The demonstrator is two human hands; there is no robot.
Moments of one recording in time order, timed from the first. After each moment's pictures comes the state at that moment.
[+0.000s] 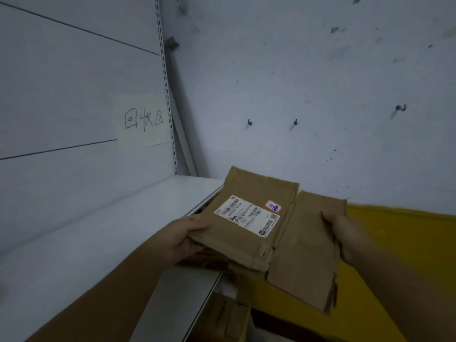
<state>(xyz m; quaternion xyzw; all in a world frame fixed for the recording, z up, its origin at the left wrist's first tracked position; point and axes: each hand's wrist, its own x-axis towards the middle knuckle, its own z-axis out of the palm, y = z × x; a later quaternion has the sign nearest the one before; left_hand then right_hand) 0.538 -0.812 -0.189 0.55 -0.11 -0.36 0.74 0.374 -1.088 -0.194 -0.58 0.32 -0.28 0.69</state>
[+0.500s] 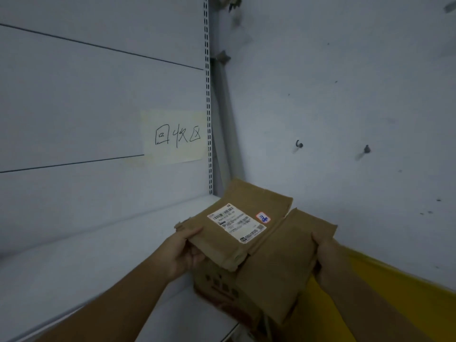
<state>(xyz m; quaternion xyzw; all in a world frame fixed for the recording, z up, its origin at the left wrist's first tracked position) 0.627 -0.892 -0.189 0.47 0.03 -0.17 0.87 0.577 -1.171 -0.201 -0.54 0.21 -0.19 0.79</state>
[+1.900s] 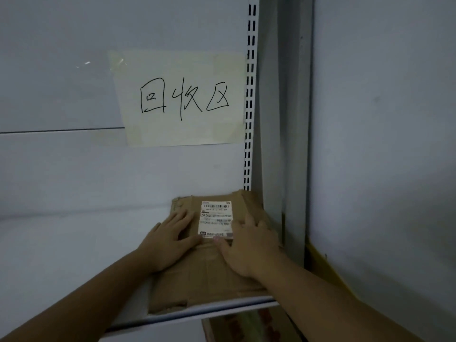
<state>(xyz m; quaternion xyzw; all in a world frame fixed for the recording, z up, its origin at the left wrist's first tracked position) 0.853 -0.919 -0.234 0.97 0.15 0.07 0.17 0.928 -1.105 -0.221 -0.95 -0.31 0.00 0.08</state>
